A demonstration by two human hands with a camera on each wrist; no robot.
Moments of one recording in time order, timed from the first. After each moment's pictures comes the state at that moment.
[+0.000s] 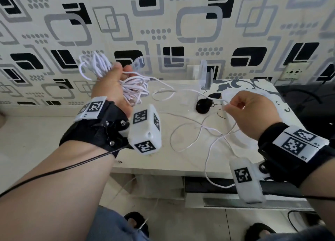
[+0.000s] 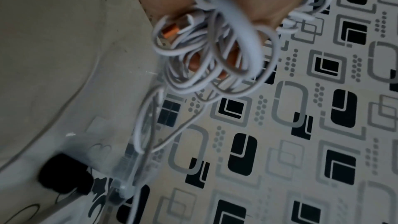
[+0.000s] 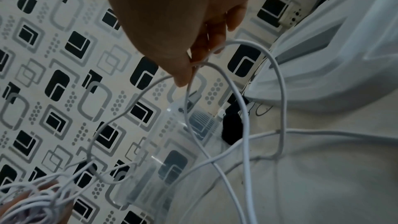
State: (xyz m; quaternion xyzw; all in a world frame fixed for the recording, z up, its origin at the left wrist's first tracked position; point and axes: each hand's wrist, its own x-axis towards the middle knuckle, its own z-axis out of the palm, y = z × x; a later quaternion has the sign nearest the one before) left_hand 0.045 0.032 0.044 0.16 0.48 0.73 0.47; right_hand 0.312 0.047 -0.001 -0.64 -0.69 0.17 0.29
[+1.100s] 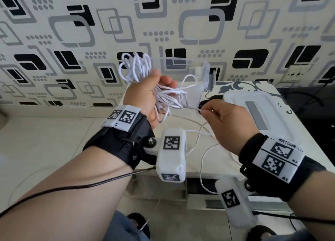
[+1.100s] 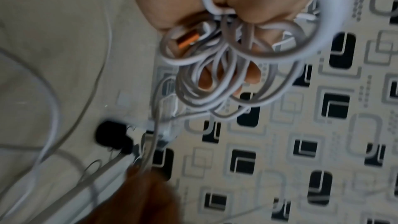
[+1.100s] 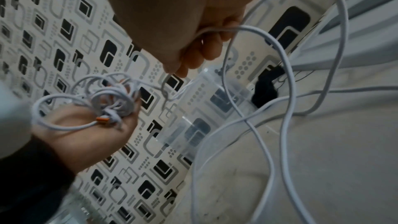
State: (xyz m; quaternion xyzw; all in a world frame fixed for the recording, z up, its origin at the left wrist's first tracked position) left_hand 0.093 0.023 0.037 0.27 0.41 0.69 0.54; right_hand 0.267 0.018 0.001 -0.53 -0.76 0.19 0.31
